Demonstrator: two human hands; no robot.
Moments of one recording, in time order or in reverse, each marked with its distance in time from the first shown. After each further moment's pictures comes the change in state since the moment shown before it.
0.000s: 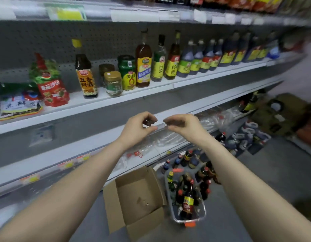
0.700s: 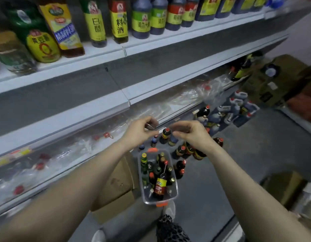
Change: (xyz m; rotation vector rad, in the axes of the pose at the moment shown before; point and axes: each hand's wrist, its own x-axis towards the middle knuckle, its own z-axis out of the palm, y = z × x) left_hand 0.099 0.008 0.264 -0.021 -0.297 -0.178; right_hand -0.022 0.259 -0.131 0.121 -0.043 0.260
